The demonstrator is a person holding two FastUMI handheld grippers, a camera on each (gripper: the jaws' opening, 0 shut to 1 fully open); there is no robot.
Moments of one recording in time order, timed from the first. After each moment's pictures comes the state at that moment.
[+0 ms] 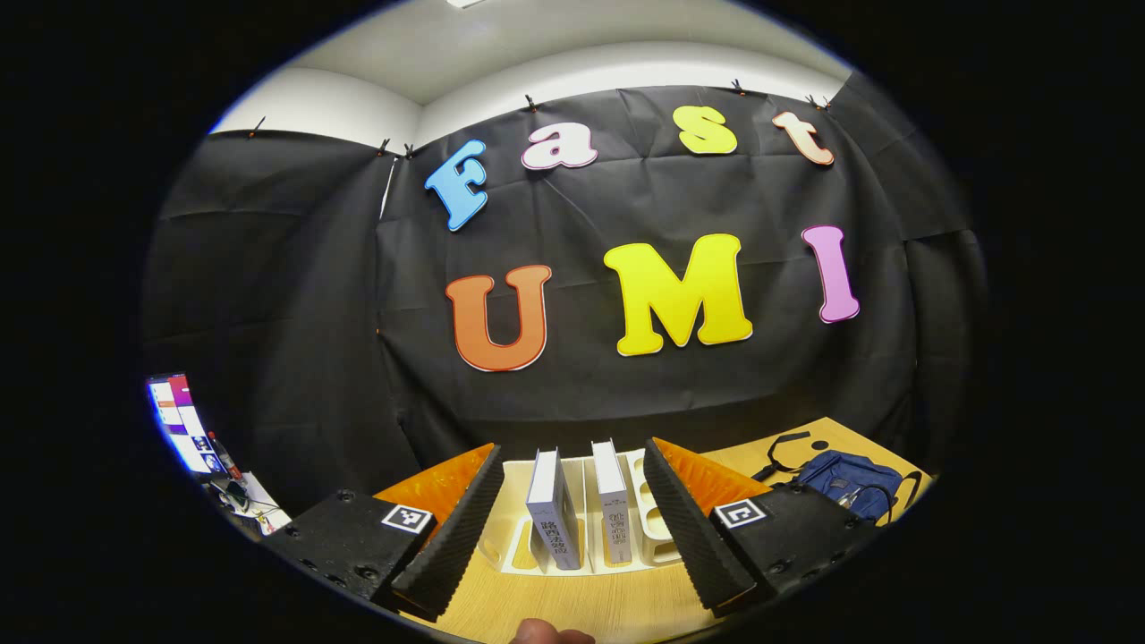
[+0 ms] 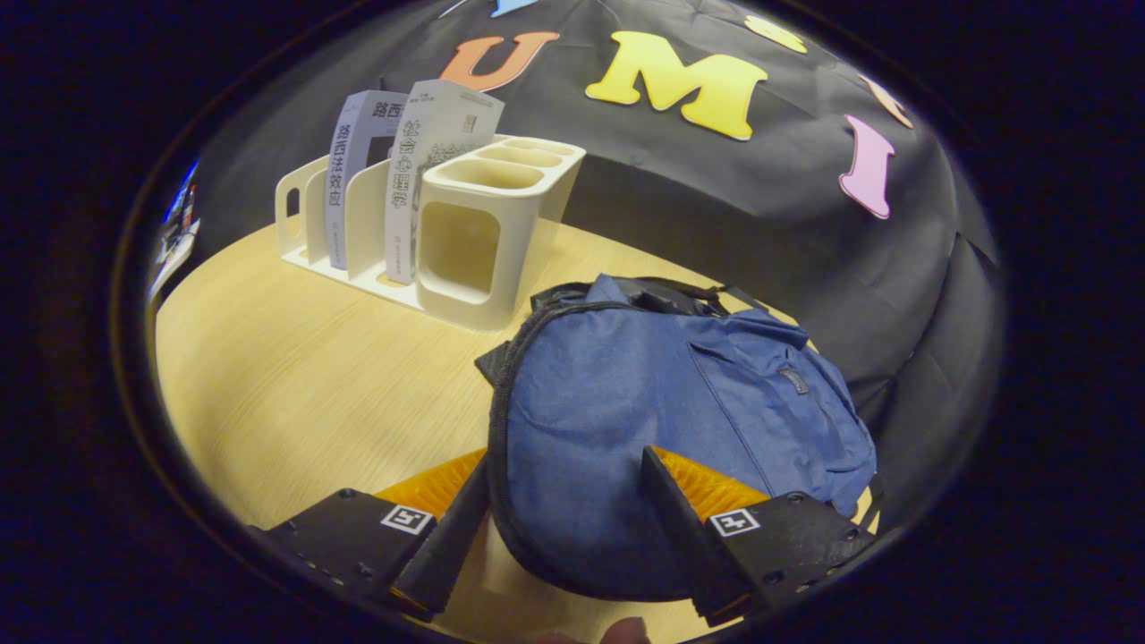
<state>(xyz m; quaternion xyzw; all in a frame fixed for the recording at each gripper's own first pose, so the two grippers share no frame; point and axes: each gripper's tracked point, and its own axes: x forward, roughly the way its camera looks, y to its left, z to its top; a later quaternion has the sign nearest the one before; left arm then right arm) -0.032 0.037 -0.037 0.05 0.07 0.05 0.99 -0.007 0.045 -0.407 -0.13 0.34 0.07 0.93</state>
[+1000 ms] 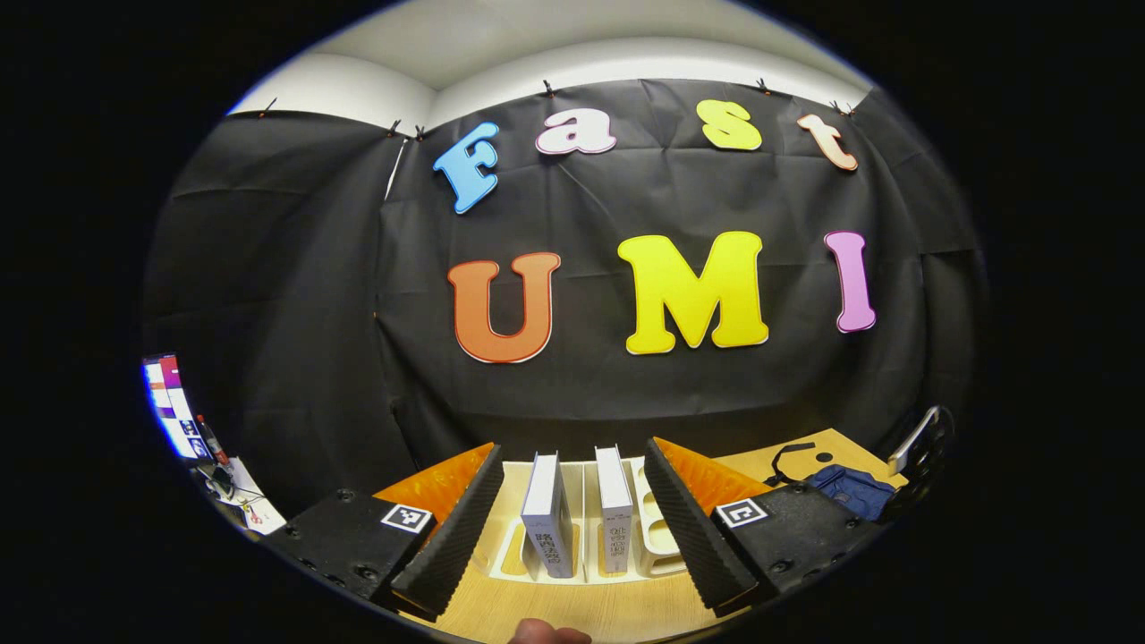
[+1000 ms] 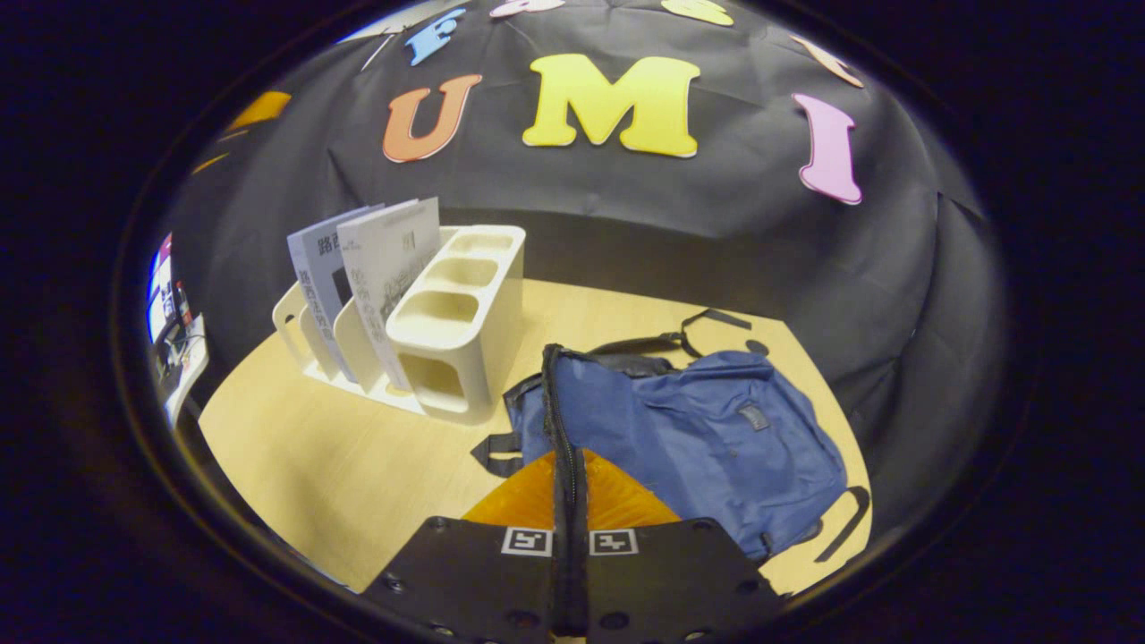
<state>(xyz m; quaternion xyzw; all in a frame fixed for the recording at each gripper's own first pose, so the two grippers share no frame) 0.016 0.051 -0.047 0.02 0.09 0.06 0.99 0.018 0.007 -0.266 -0.03 0.32 0.08 0.94</state>
